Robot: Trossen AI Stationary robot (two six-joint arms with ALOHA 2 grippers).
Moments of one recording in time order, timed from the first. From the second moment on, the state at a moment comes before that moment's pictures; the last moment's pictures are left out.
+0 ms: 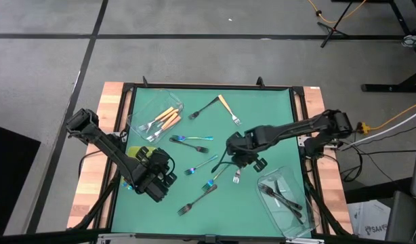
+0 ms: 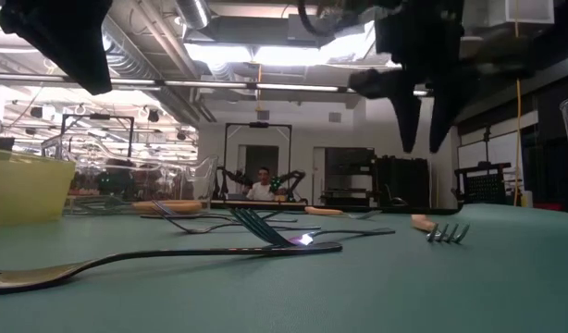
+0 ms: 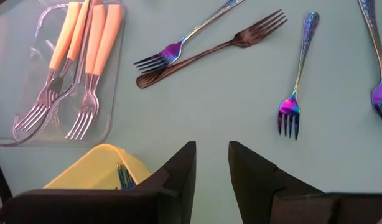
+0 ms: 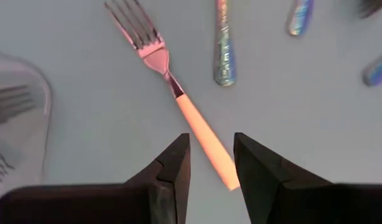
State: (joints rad) left arm -0.64 1.60 1.23 -1.28 -0.62 -1.56; right arm 0.16 1.68 1.28 -1.01 -0.01 -0.62
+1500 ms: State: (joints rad) left arm -0.64 1.60 1.23 -1.28 -0.67 -1.56; right arm 0.16 1.89 1.13 -0.88 0.21 -0.79
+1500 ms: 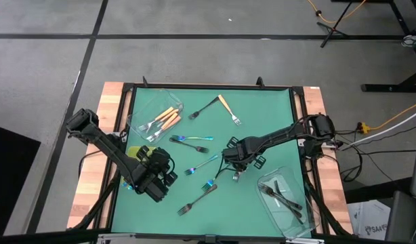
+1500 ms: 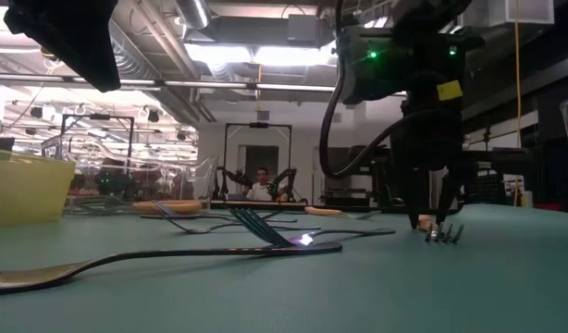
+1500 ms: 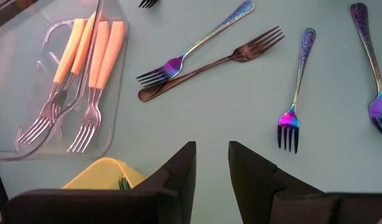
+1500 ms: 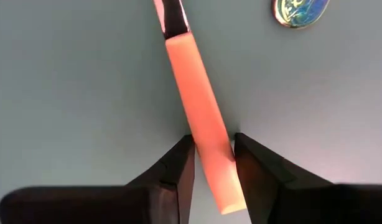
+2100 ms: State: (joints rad) left arm -0.64 1.60 1.23 -1.27 -0.67 -1.56; right arm 0.16 1.89 1.12 -0.87 0.20 -0.79
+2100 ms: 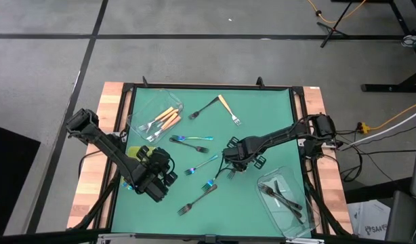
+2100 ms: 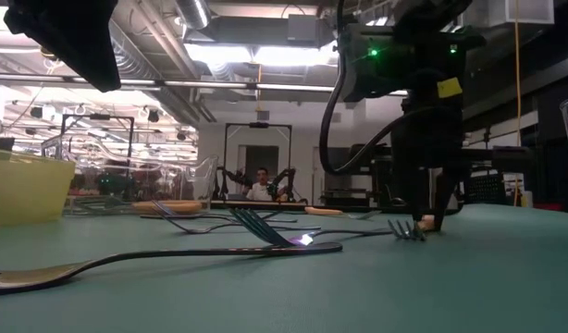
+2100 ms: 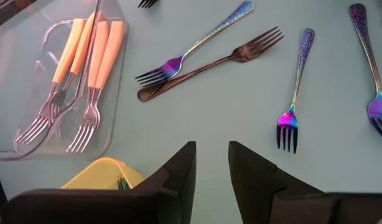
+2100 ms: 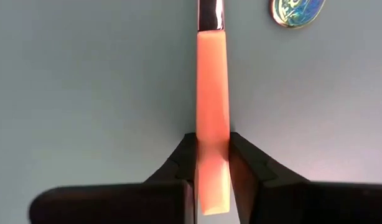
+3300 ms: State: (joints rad) left arm -0.53 1.60 1.23 -1.13 -0.62 -1.56; right arm 0.16 1.90 1.47 -0.77 0.20 -0.80
